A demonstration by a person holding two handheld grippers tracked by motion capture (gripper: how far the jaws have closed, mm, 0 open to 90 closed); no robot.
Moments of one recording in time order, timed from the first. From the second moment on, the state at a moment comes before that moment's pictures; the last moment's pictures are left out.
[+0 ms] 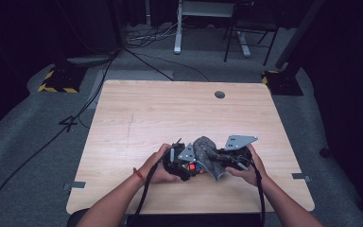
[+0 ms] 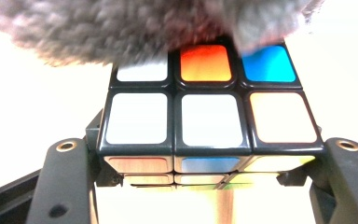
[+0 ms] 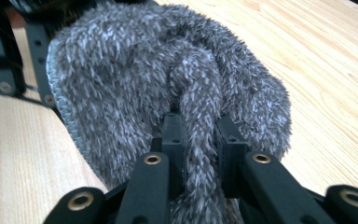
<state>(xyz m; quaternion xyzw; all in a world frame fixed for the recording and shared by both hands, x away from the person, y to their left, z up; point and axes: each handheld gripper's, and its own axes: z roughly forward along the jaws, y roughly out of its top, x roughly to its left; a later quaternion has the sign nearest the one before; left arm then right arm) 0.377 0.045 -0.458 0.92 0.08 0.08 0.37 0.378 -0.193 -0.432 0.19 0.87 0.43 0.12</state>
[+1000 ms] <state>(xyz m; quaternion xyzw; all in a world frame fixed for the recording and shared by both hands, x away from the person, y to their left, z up) 0.377 0.055 -0.443 0.90 0.08 0.07 0.42 0.384 -0.211 -0.446 0.21 0.88 0.40 0.11</state>
